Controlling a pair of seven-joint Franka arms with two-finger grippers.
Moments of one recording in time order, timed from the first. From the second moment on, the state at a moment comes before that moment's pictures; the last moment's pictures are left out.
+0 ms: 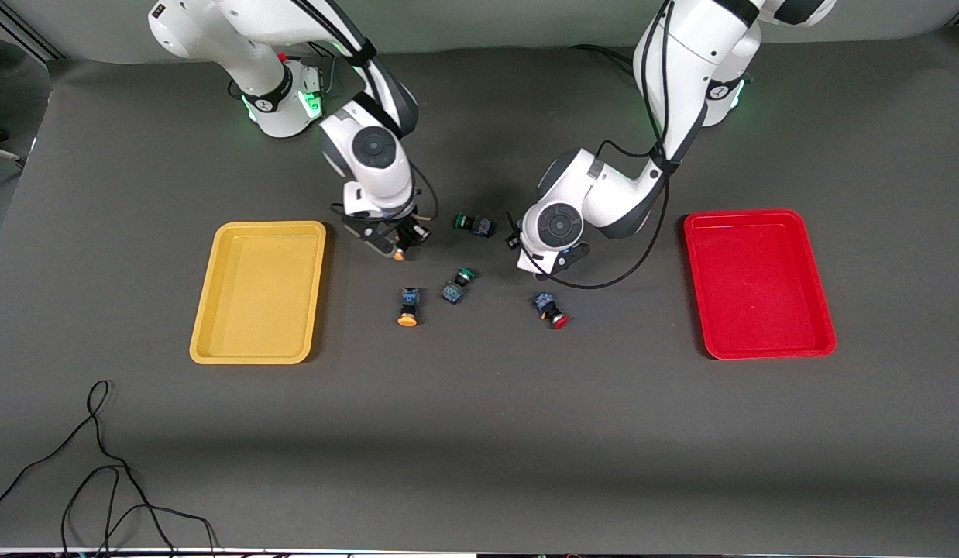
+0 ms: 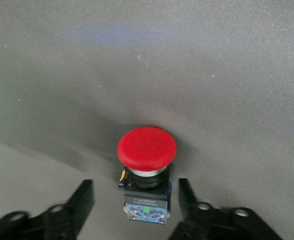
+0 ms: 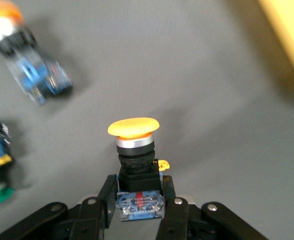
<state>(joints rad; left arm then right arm) -0.50 0.58 -0.27 -1.93 -0.26 2.22 -1.12 0.85 0.24 -0.17 -2.26 0.03 2.40 1.31</state>
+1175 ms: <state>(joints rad) -0.08 0.36 -0.26 -1.85 -0.03 1.67 -0.61 0.81 0.21 -0.82 -2.33 0.13 2.38 -0.08</state>
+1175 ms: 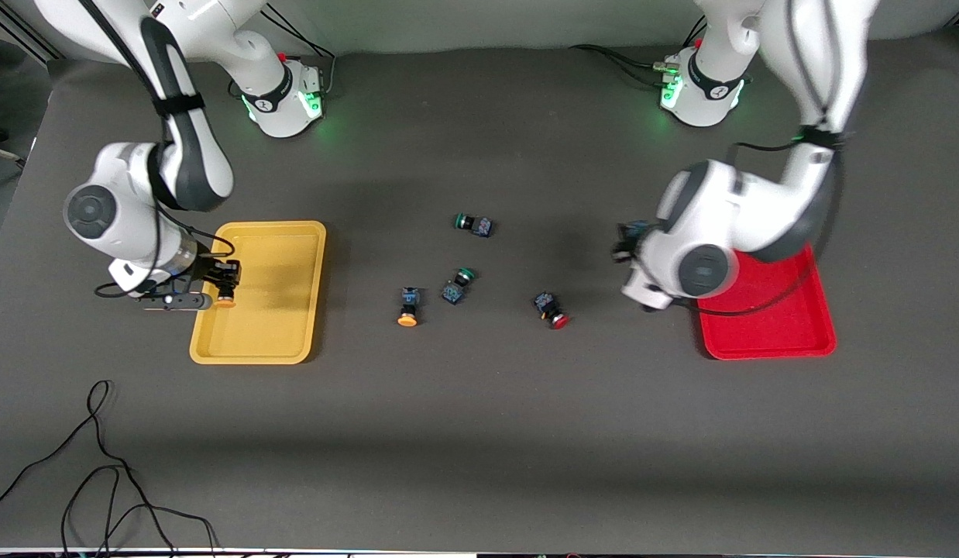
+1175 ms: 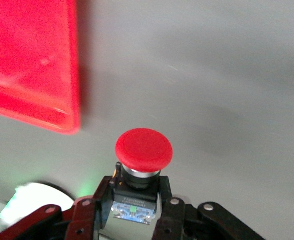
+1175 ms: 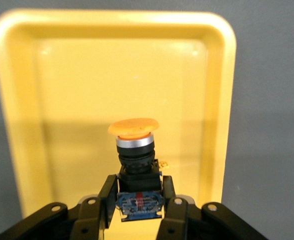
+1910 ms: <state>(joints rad) 0.23 0.35 -0.27 -2.22 0.14 2.05 -0.25 0.76 0.44 -0.82 -2.25 0.51 2.35 -0.45</state>
